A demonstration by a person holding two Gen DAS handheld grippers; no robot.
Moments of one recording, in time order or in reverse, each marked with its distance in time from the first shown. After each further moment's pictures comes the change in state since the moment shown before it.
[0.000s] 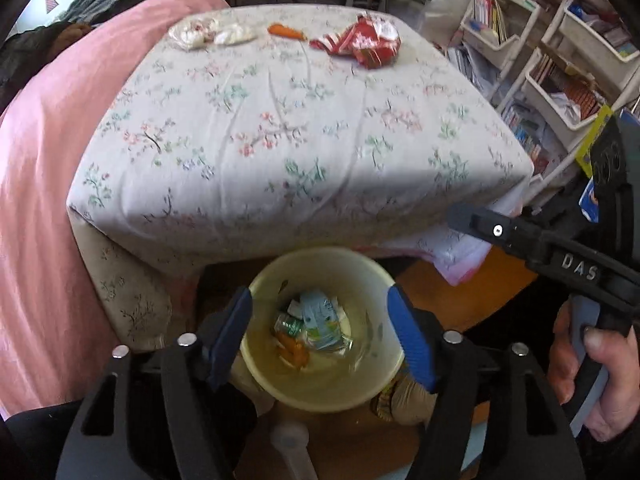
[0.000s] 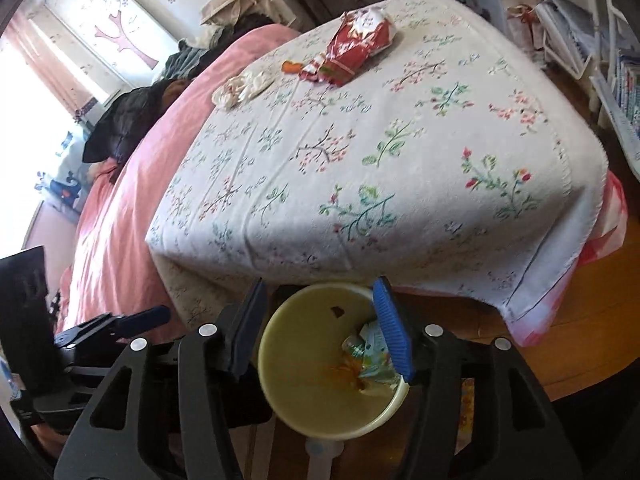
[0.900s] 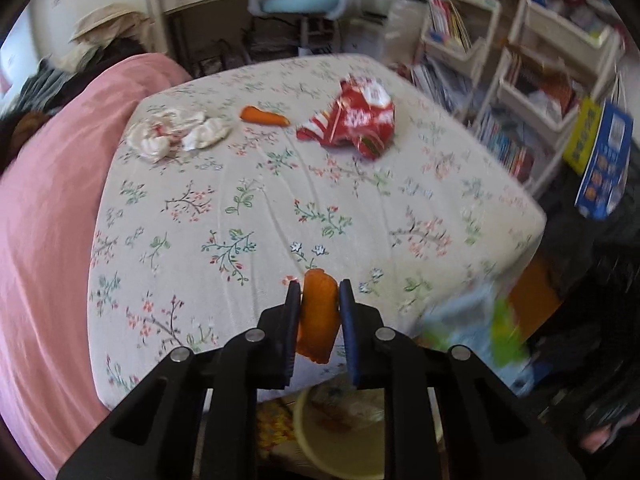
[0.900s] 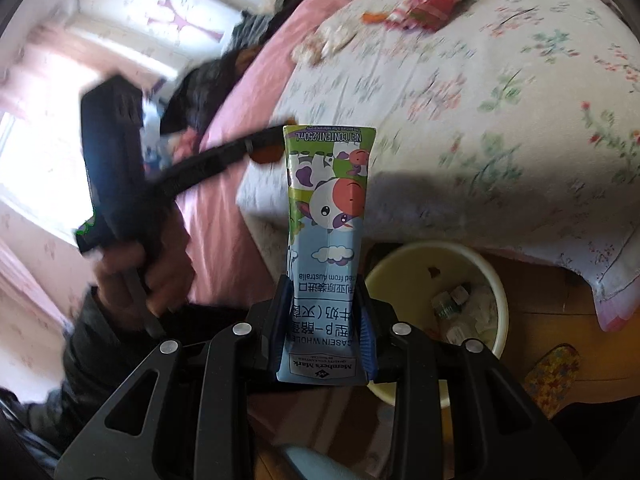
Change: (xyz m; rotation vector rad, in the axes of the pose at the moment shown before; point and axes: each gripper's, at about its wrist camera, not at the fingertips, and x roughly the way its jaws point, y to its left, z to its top) left arm 0.002 0.026 0.092 0.203 -0.107 -0.070; right arm 0.015 0.021 -0.010 -0.015 0.206 0.359
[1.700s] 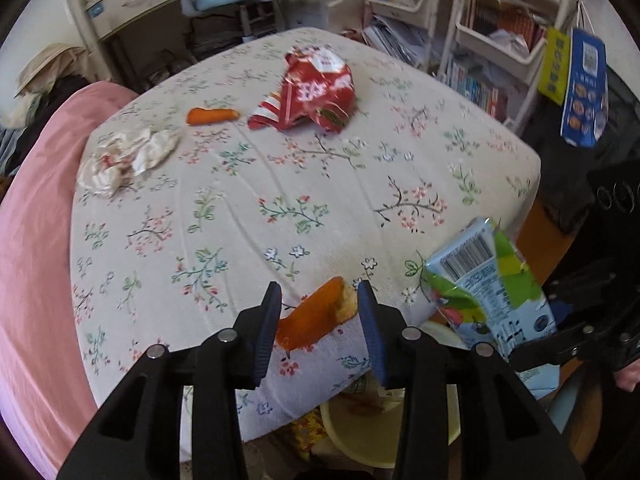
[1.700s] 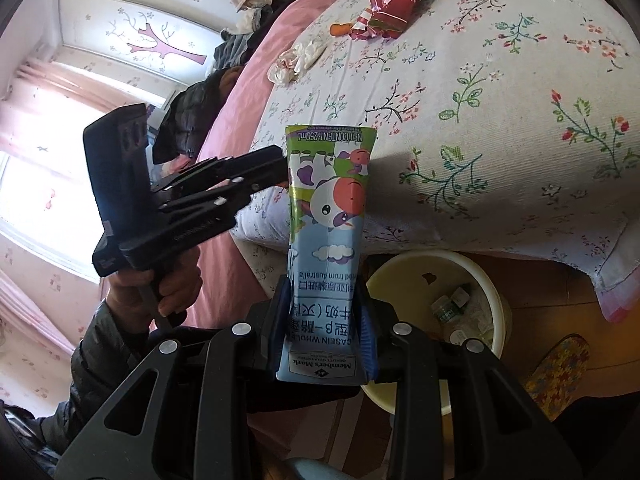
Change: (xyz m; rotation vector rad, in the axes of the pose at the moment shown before) left arm 0.038 -0.015 0.009 0.274 0.112 -0.030; right arm -0.003 -0.028 0.018 0.120 -0.067 0.026
